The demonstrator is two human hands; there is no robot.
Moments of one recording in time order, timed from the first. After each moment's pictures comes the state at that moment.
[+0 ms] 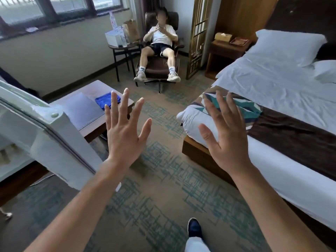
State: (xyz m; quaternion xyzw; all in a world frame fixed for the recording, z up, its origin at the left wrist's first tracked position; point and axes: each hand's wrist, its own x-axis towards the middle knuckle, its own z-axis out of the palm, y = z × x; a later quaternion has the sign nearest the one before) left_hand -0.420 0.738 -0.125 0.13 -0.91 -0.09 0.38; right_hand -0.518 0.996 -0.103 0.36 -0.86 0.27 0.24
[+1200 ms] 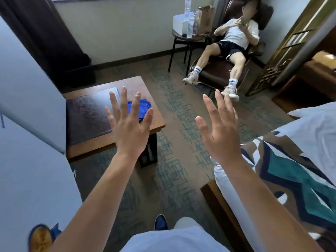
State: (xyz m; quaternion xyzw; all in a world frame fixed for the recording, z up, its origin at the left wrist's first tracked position) left_hand -0.676 0.511 -0.173 0.45 -0.82 -0.09 0.34; right_hand -0.863 0.677 -0.147 0.49 -0.81 0.29 0.13
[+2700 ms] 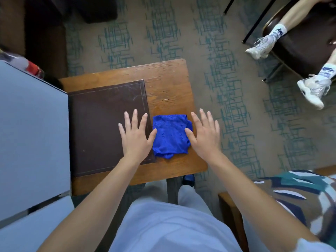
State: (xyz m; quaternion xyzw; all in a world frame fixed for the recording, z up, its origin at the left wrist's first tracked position) left_hand -0.732 0.154 -0.380 0.59 -0.79 -0.15 -0.04; right_hand -0.963 0.242 -0.385 0.54 -0.81 0.08 -0.19
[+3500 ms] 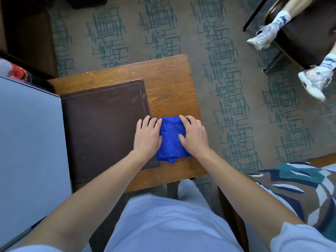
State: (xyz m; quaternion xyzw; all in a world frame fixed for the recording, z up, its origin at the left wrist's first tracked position) left_hand -0.754 0.118 -0.414 0.44 -0.87 -0.16 -0.15; right_hand -0.934 0.194 -0.414 0.53 -0.80 0.02 -0.29
